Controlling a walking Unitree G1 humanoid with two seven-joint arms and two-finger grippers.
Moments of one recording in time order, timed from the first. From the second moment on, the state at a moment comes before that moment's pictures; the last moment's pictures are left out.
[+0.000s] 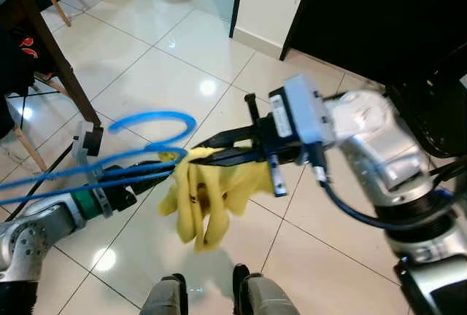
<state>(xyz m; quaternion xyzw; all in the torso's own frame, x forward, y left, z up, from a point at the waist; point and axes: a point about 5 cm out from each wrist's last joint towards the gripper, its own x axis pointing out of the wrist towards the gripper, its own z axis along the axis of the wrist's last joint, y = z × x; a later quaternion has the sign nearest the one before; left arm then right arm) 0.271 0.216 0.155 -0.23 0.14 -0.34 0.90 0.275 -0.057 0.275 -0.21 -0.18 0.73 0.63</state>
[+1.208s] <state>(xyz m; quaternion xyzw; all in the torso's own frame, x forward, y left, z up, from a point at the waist) 0.273 0.219 0.151 -0.35 0.10 -0.28 0.89 0.264 -0.043 0.288 -0.19 -0.23 0.72 0.62</state>
